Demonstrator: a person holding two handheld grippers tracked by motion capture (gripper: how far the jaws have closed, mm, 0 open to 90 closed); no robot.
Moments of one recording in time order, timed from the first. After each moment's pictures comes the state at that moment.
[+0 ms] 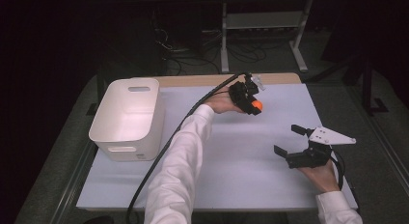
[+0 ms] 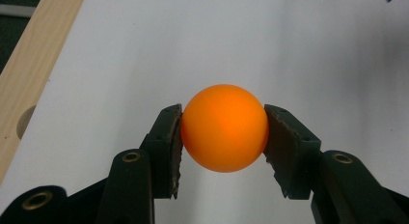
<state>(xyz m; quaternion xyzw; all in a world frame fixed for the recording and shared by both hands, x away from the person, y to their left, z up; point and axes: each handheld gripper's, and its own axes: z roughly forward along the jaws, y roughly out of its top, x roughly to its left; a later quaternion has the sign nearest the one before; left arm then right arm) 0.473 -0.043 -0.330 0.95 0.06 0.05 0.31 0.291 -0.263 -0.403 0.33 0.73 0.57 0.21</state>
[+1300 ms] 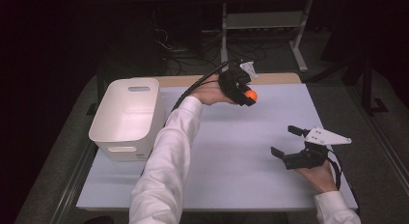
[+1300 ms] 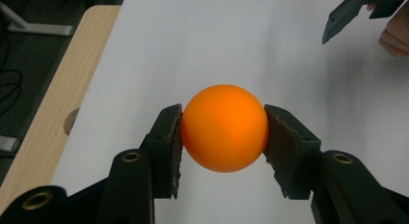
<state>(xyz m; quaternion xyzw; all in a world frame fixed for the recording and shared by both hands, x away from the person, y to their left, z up) 0.456 -0.013 -0.270 0.94 0.05 0.07 0.32 0.290 -0.255 -0.404 0.32 0.74 0.56 0.20</state>
